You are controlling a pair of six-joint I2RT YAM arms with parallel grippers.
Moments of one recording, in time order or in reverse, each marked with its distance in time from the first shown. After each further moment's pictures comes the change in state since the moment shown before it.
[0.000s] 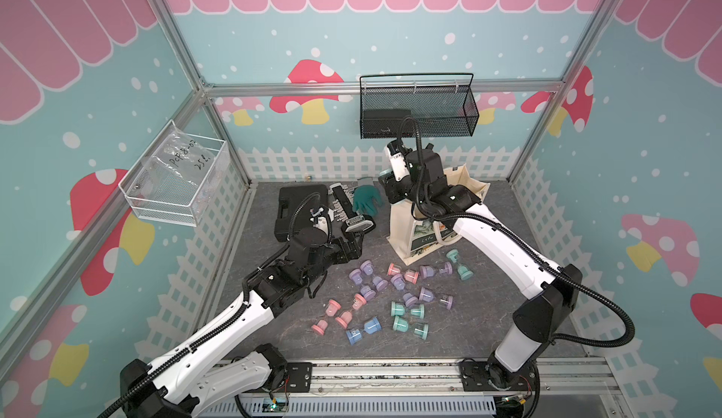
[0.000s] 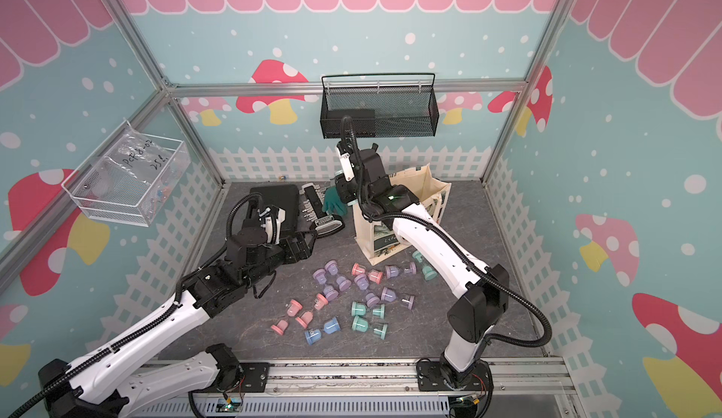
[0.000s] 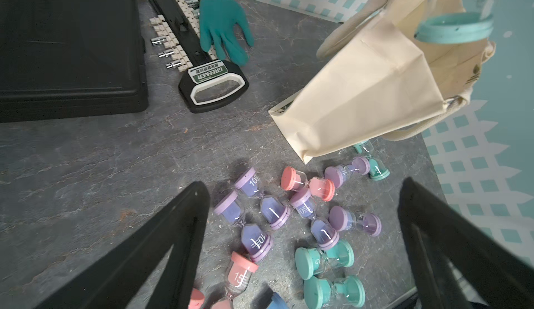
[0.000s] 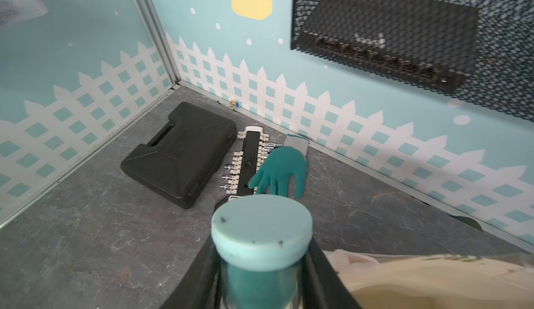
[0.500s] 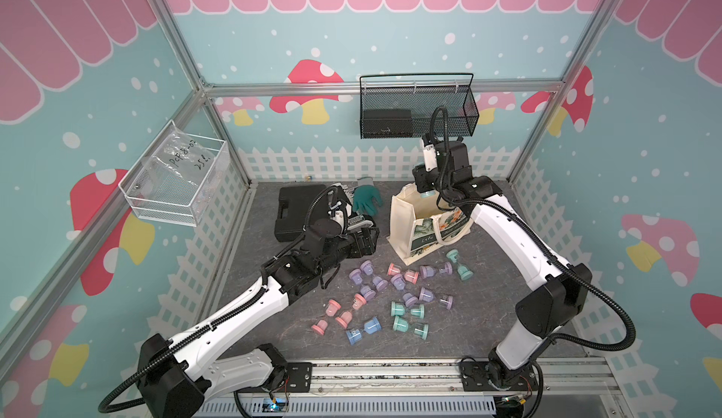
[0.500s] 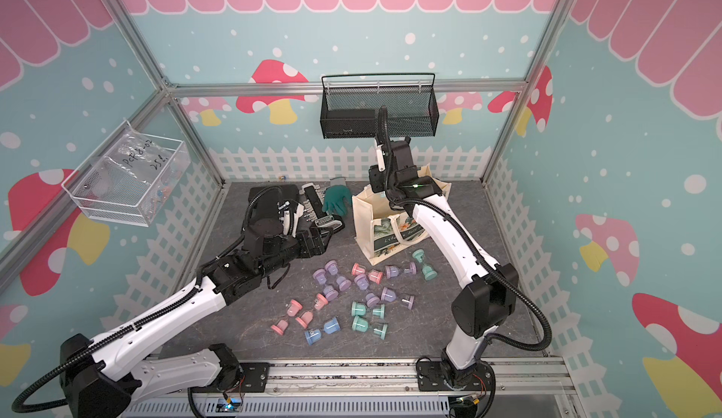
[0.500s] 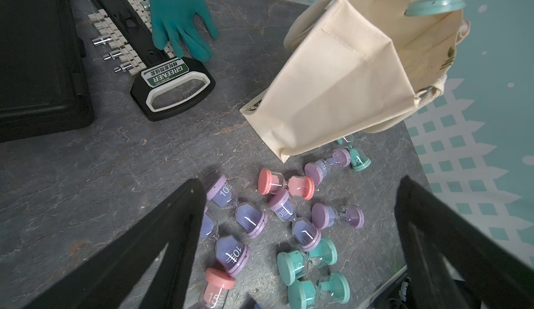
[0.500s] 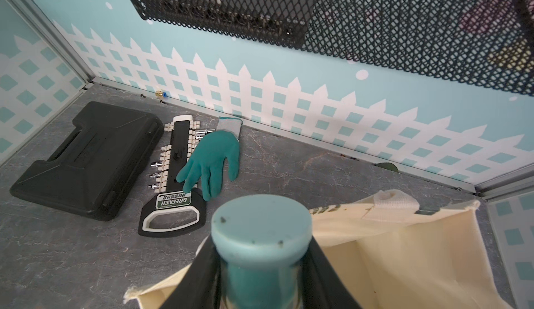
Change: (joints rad) left arm -0.025 0.137 0.059 0.072 0.069 0.026; right arm -0.179 0.000 -0.027 -0.060 0.033 0.002
